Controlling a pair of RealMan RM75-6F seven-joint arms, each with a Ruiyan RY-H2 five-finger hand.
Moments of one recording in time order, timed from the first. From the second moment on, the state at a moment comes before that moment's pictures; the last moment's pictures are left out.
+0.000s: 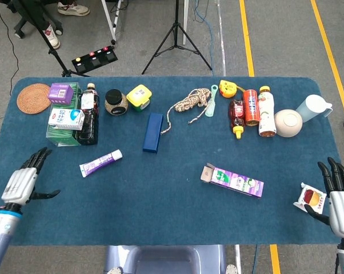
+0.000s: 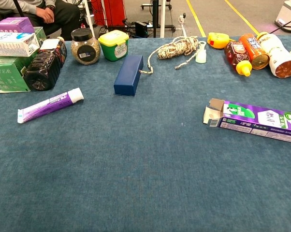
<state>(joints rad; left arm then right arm) -0.25 -1.14 -0.14 -1.72 1.29 1.12 -0.05 0.01 -1.01 0.10 -1.85 -1.50 1.59 -0.24</state>
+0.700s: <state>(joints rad) -0.51 -1.35 -0.20 -1.71 0.80 1.01 0.35 0.01 -1.00 0.10 -1.85 -1.49 1.57 -0.20</state>
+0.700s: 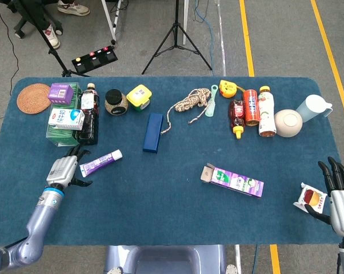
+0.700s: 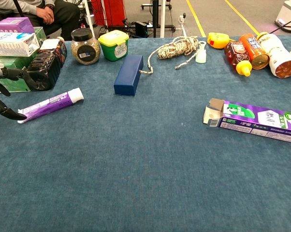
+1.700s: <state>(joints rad) -0.67 -1.58 -0.23 -1.60 0.51 1.17 0.58 0.03 -0.98 0.10 -1.85 -1.48 1.55 -0.16</state>
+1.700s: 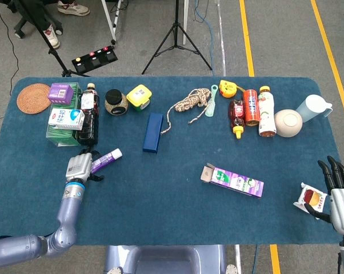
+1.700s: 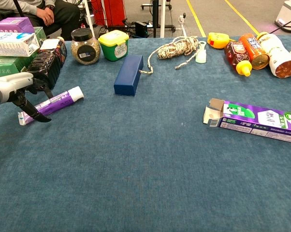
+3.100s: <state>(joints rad) -0.61 -1.60 -0.20 -1.57 0.78 1.28 0.51 0.04 -0.98 0.09 -1.85 -1.47 1.53 -0.16</state>
